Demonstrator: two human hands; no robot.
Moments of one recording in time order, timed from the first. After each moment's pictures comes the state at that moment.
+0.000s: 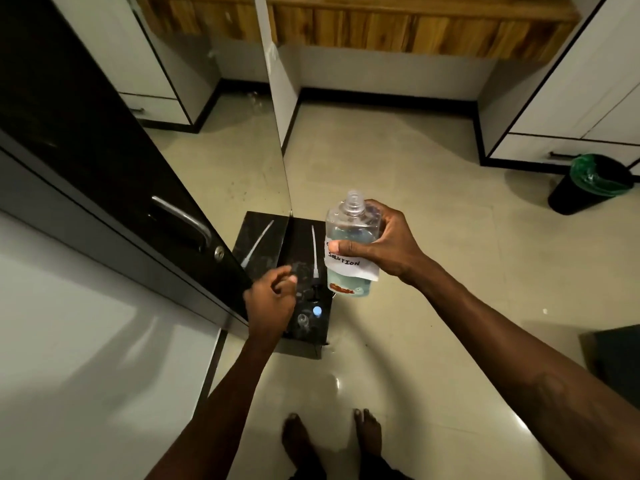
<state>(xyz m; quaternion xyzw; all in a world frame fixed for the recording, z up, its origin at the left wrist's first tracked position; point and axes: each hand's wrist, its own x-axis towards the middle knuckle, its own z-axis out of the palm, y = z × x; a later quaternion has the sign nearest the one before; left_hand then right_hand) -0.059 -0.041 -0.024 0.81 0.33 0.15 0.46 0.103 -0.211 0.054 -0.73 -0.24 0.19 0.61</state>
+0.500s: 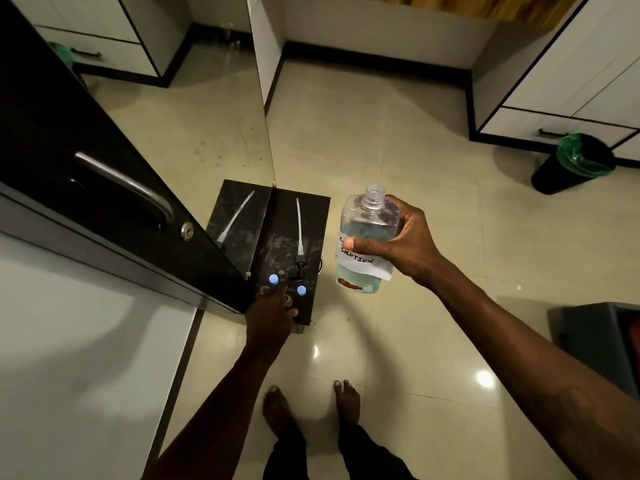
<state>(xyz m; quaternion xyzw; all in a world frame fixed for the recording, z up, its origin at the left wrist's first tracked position) -0.076 -0.062 -0.153 0.93 0.26 -0.04 0.27 0.106 -0.244 0.016 -0.75 -0.22 0.19 0.60</state>
